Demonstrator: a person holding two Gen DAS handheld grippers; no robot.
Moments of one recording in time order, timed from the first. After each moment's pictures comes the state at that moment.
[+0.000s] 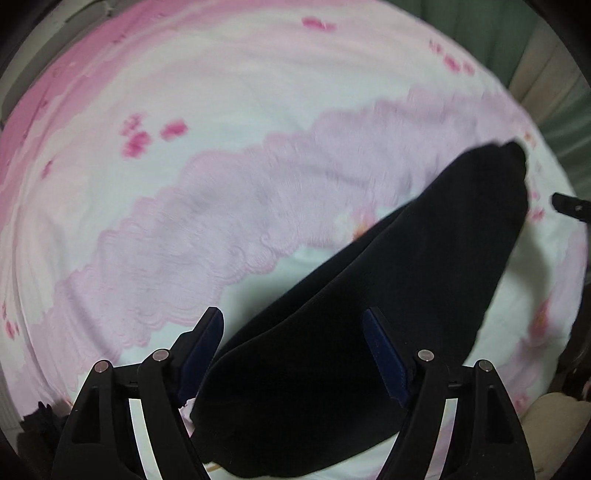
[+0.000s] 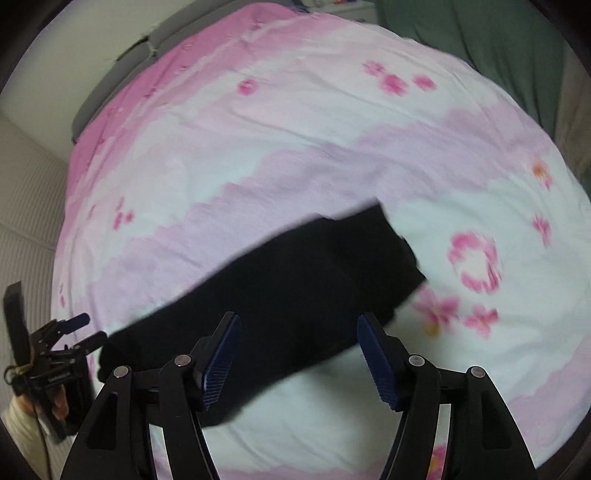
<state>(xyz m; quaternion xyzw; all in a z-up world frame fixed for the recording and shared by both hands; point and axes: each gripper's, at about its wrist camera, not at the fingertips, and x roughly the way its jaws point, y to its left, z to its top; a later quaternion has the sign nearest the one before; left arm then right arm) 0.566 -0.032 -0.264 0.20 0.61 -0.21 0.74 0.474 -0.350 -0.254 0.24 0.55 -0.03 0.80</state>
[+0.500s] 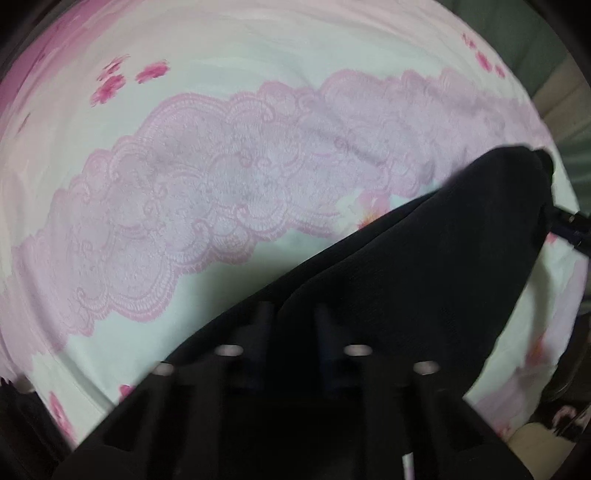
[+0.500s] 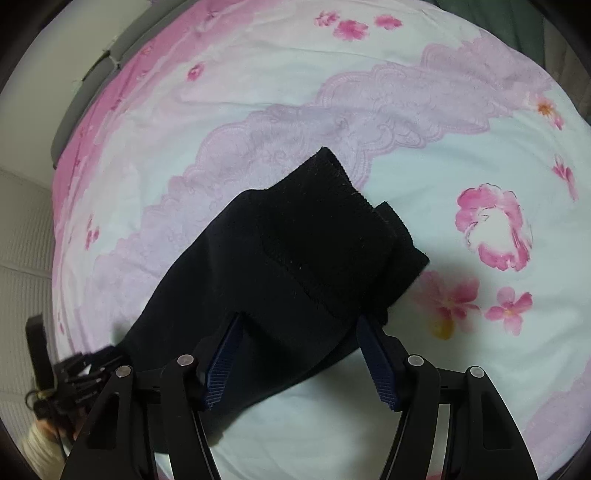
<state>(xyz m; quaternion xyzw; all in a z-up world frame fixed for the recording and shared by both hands) 0.590 -0.027 -0.304 0.12 0.65 -0.19 0.72 0.494 -0.369 -0.324 0.30 0.57 -0.05 0.76</state>
